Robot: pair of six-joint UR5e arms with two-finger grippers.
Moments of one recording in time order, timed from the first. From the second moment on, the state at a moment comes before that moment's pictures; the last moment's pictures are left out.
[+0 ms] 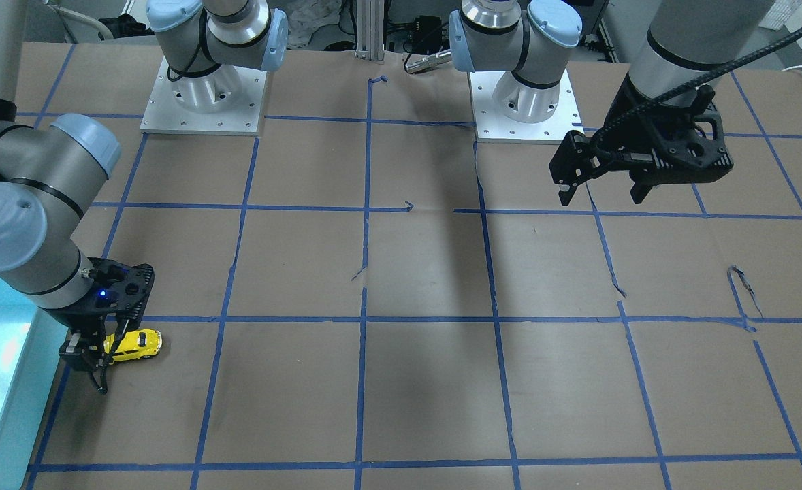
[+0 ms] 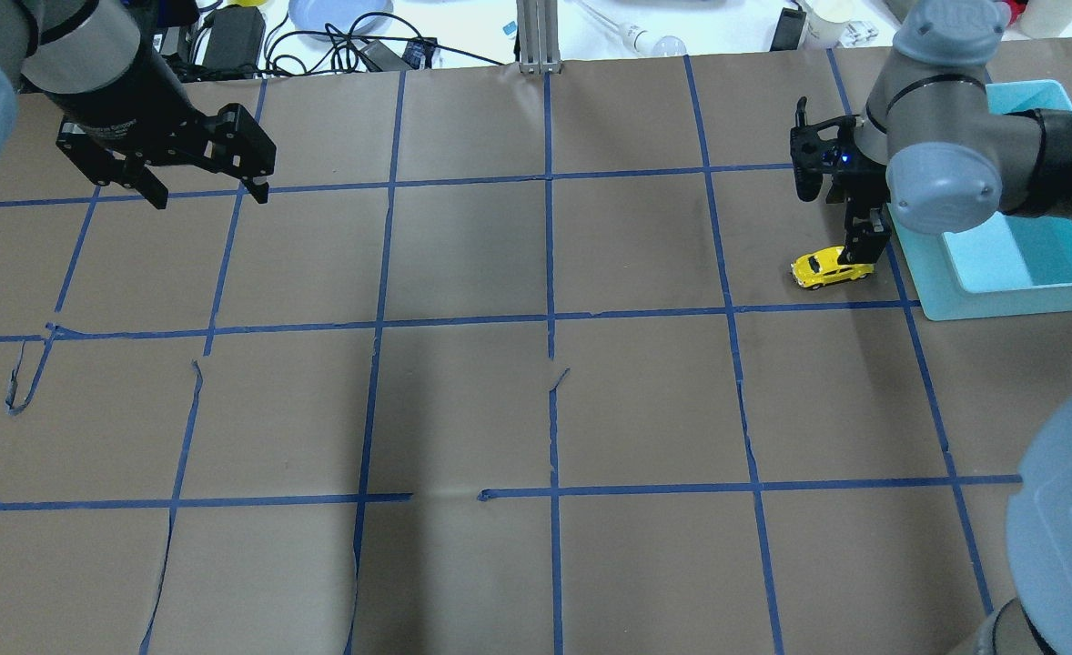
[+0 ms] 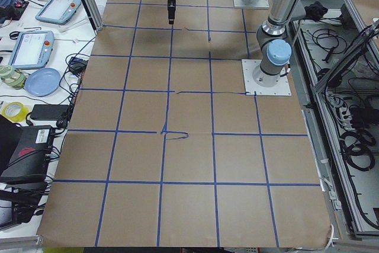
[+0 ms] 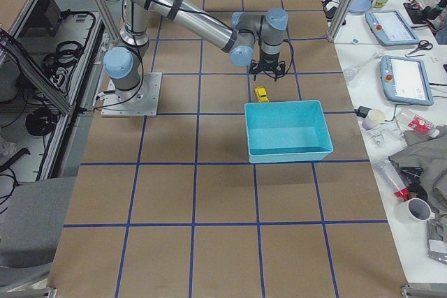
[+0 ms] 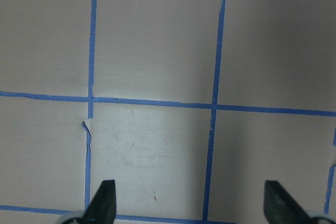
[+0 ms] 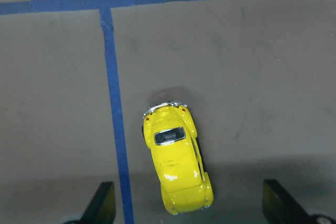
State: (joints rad) left arm -1.49 -1.58 -1.56 -1.51 1.60 0.04; right arm 1.38 -1.19 1.76 -2.18 -1.64 -1.73
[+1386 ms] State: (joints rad) left arm -1.54 -1.57 -1.57 -1.51 1.60 0.05; right arm 1.35 -1.11 1.81 -2.36 -1.62 -1.89
